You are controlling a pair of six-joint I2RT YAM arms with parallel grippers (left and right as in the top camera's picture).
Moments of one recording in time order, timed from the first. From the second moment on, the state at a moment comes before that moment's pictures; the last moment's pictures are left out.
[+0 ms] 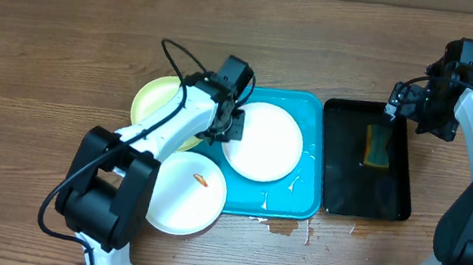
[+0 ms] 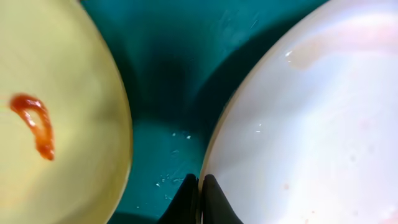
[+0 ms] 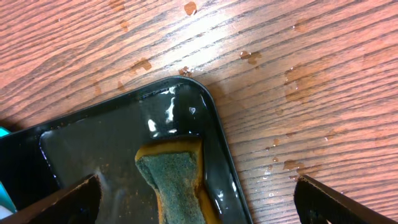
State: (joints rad) left arm -0.44 1.92 1.35 -0.81 0.00 -0.42; right arm -0.15 1.92 1.53 -0.97 -0.07 0.17
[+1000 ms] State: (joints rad) left arm -0.44 1.86 1.68 -0.91 -0.03 -0.36; right arm -0.15 1.92 1.53 -0.97 -0.07 0.17
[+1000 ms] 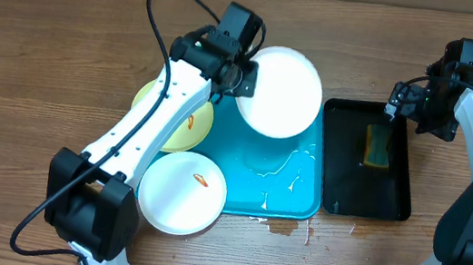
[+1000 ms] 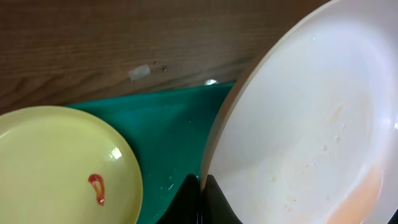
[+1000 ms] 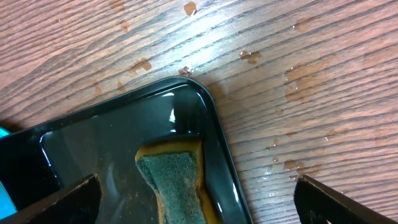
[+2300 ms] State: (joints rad) left arm -0.85 1.86 1.68 -0.56 -0.34 -0.20; right arm -0.55 1.92 1.53 -0.90 -0.08 0.38
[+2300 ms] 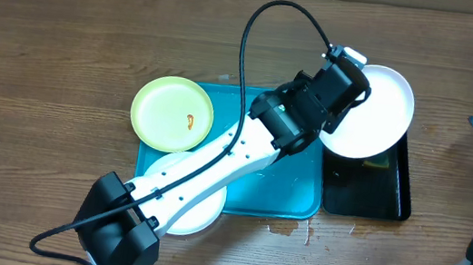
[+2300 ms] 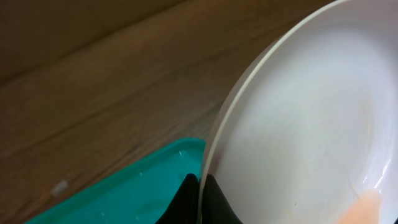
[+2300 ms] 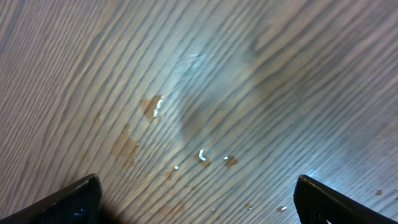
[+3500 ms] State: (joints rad) left arm -1.15 1.86 1.68 -0.12 -0.95 0.52; right arm -0.58 1.92 1.53 -0.90 -0.08 0.39
